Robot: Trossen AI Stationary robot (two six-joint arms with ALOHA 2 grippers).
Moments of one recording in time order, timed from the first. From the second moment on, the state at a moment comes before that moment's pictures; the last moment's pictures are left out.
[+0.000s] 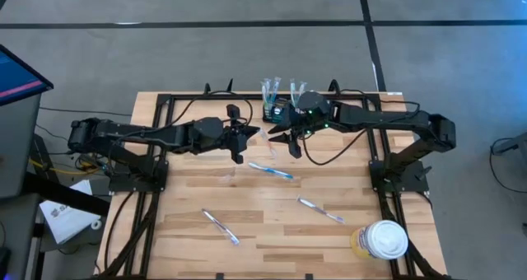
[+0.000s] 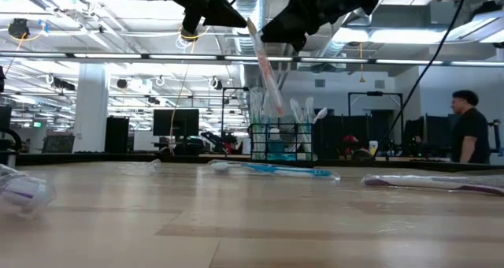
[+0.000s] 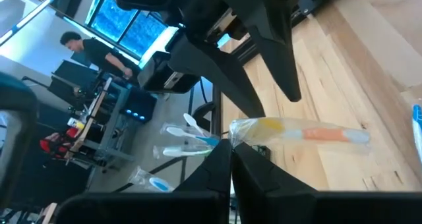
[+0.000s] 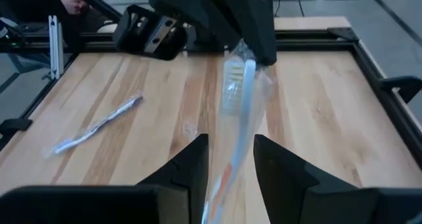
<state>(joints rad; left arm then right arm) 0.03 1.31 0.95 0.06 -0.41 0.77 -0.24 1.48 1.14 -0.16 -0.32 -0.11</state>
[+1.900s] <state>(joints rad) 0.03 1.31 0.95 0.08 -0.65 0.73 -0.34 1.55 1.17 -0.10 -0.31 -0.16</state>
